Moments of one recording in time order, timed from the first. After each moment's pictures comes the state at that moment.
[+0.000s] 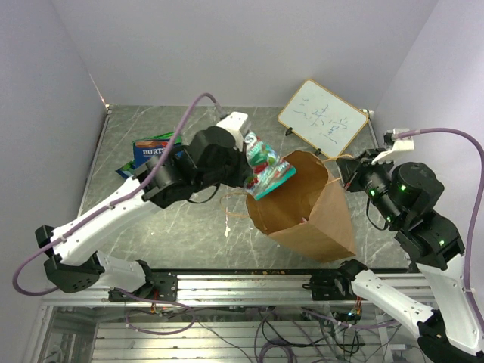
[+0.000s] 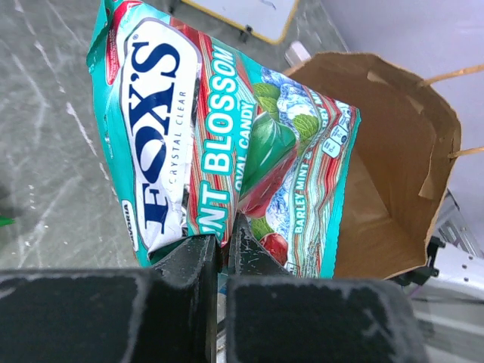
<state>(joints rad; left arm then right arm) -1.03 1.30 1.65 -0.81 -0.28 -0.50 0.55 0.72 1.28 -0.71 0.26 0.28</state>
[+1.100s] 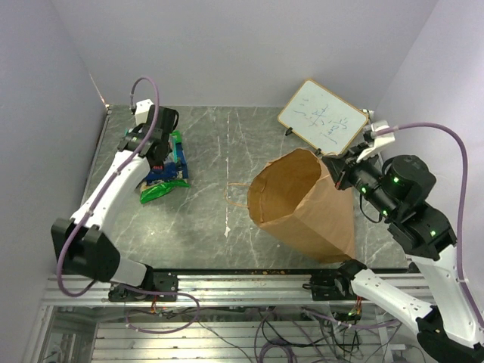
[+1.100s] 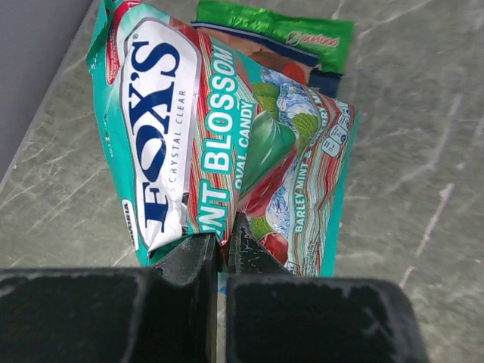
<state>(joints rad) -0.31 1.43 1.35 -0.76 -0.60 -0.53 0.55 0.76 1.28 -0.65 0.06 0.12</state>
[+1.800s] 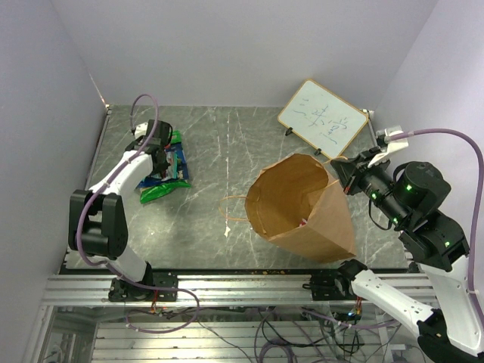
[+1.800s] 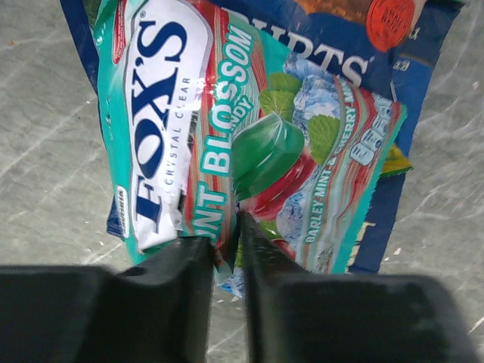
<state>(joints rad) -0.17 1.59 1.16 -0.58 -0.46 -0.58 0.55 0.73 1.33 -0.73 0.10 0.14</state>
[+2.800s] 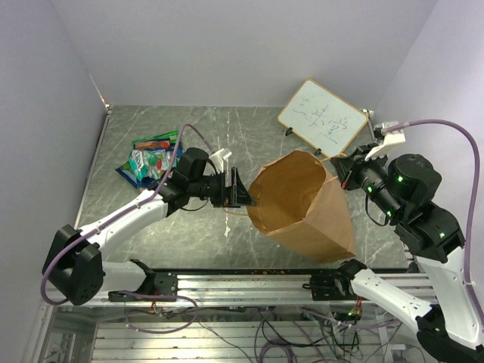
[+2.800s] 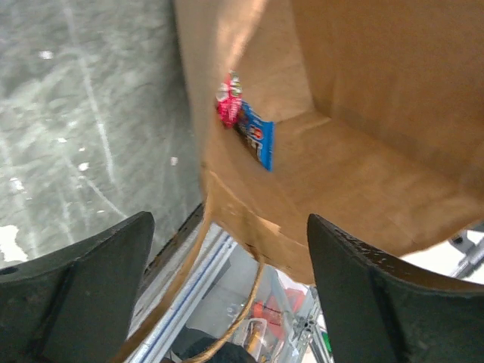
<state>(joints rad) -0.64 1.26 0.87 -0.16 0.62 -0.75 0.55 0.78 1.35 -0.77 0.17 0.21</state>
